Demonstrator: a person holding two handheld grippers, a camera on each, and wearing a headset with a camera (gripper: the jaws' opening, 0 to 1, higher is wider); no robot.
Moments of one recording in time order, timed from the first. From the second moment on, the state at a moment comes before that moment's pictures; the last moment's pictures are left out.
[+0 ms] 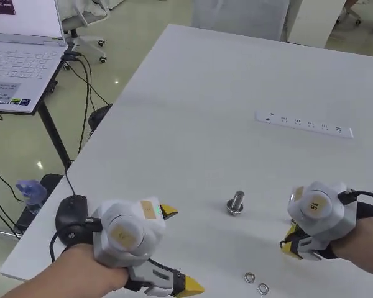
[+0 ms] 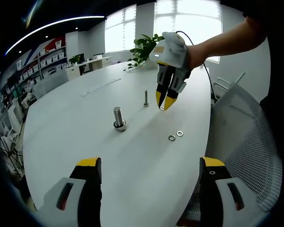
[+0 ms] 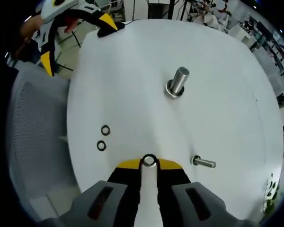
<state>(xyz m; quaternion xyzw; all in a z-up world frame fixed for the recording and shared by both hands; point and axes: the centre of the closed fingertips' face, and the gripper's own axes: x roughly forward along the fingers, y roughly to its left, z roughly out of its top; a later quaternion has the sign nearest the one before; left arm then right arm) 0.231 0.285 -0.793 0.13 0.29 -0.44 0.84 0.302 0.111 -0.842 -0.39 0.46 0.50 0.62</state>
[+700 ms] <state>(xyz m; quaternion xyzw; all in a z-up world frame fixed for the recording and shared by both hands) 0.234 0.285 -0.794 0.13 0.30 -0.43 0.84 0.343 0.069 -0.817 -0.37 0.47 0.47 0.65</state>
